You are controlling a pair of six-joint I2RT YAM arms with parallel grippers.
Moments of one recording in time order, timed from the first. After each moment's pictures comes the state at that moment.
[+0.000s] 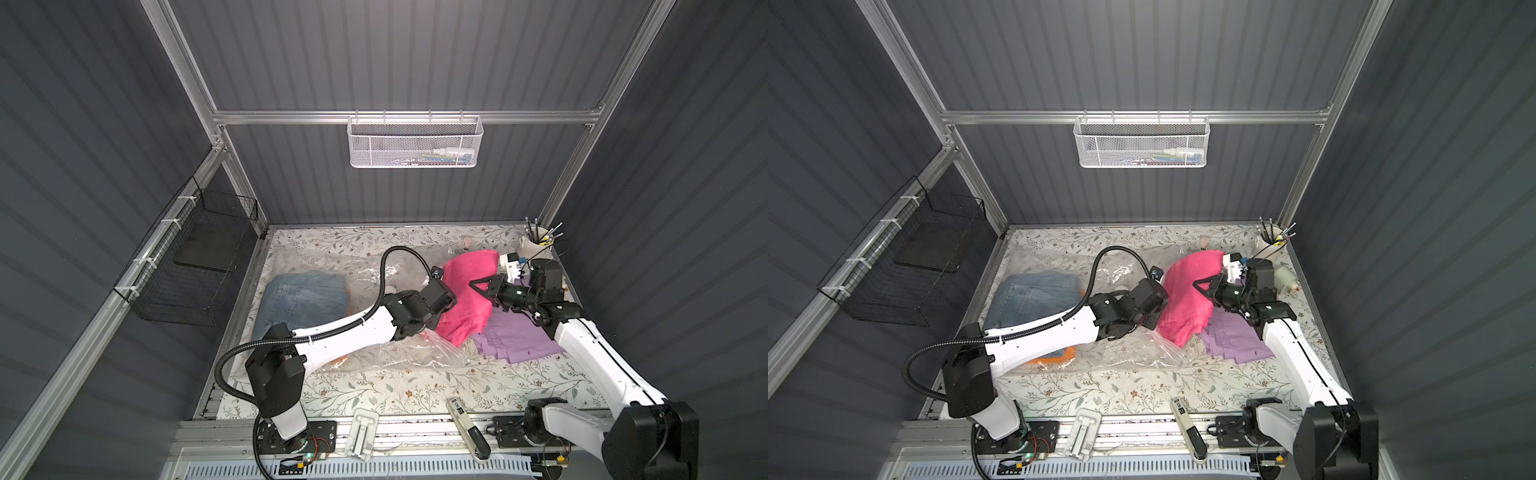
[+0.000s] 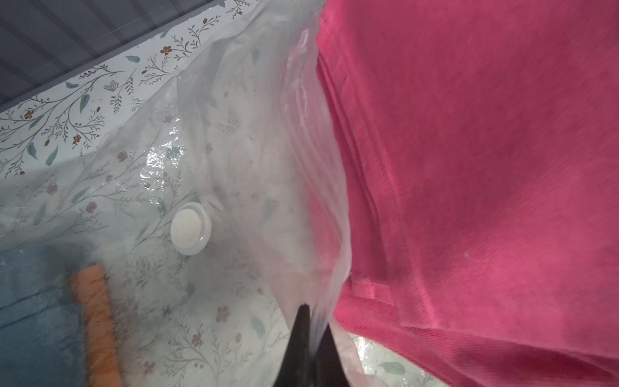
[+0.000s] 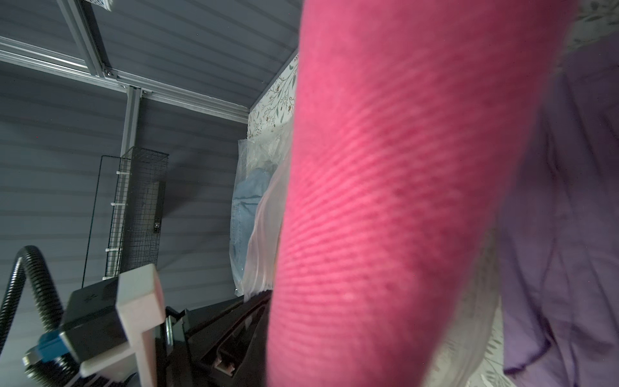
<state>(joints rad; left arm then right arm) -1.06 1.69 1.38 -0.60 -0.43 -0.38 0.07 1.11 0.78 -0.24 -0.72 0.78</state>
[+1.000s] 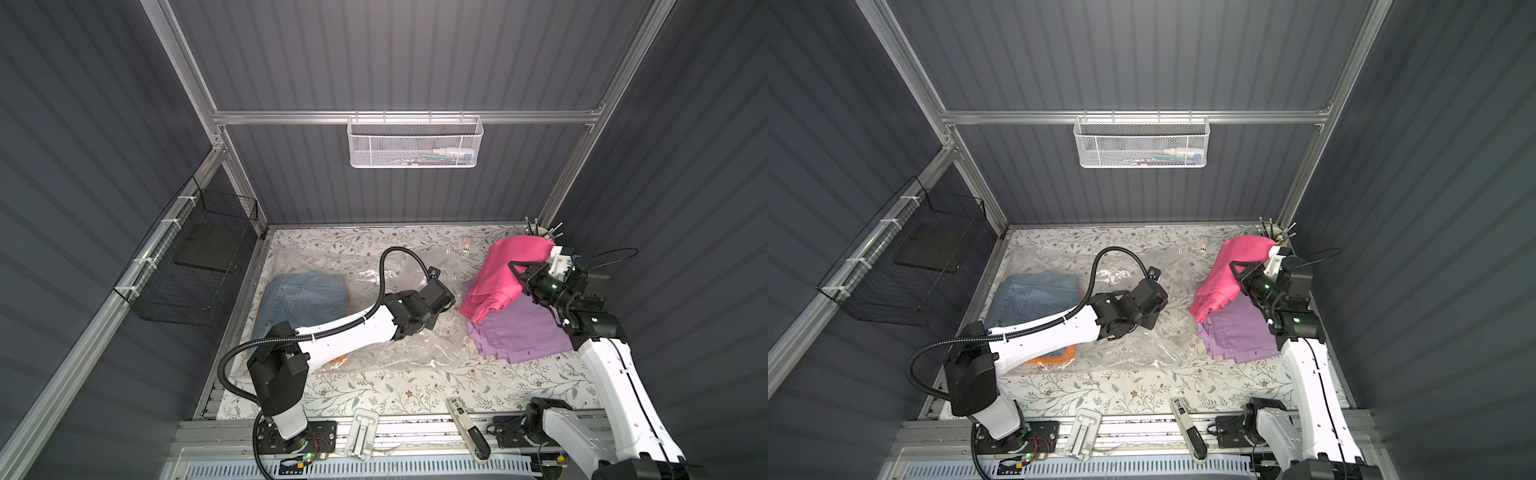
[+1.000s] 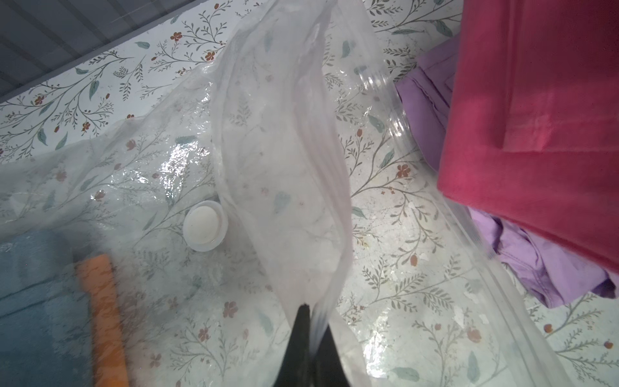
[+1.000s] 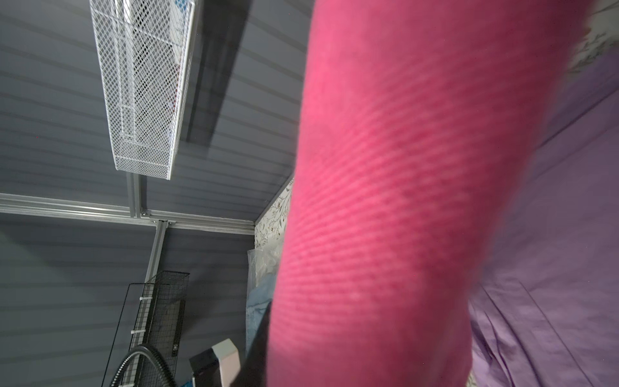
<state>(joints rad) -1.05 1.70 1.36 -0.61 -0.44 -0.40 -0.11 0.94 0.87 -0.30 -0.50 0.96</state>
